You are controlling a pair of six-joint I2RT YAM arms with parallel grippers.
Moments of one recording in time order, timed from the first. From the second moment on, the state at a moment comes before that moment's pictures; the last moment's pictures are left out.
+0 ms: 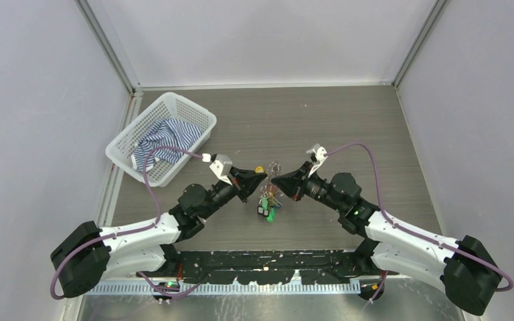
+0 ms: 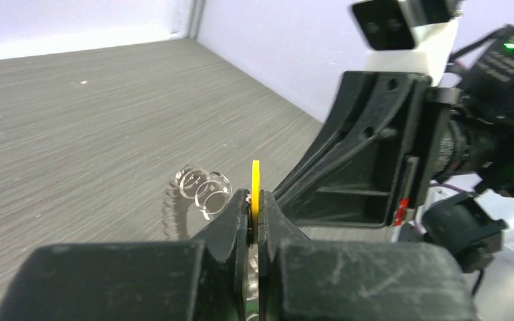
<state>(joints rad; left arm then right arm) -0.94 1.03 0.34 0.90 -0.03 -0.34 0.77 0.91 0.38 0.52 -0.21 0.48</state>
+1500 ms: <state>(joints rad) -0.74 1.20 0.34 0.96 0.49 -0.55 0.81 0.92 0.17 0.81 -0.30 0.30</state>
